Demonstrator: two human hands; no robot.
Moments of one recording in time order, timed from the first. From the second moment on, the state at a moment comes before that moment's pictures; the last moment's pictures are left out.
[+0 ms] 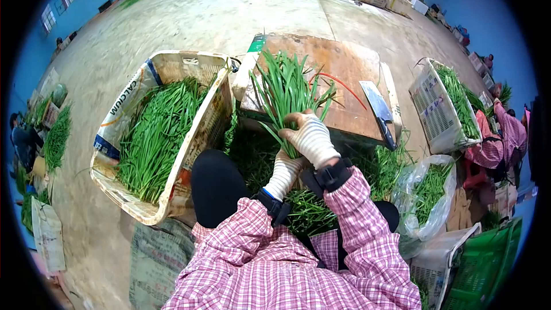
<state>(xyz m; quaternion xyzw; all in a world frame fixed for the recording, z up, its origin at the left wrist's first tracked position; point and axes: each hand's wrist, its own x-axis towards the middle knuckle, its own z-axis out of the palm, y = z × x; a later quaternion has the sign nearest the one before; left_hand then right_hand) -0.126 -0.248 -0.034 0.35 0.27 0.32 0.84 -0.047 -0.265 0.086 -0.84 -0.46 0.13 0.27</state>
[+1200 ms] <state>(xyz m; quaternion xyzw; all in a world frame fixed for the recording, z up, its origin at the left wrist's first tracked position) -0.141 -0.227 -0.020 0.29 0.25 0.15 0.91 -0.060 -0.350 0.005 -0.72 -0.32 0.16 0.60</state>
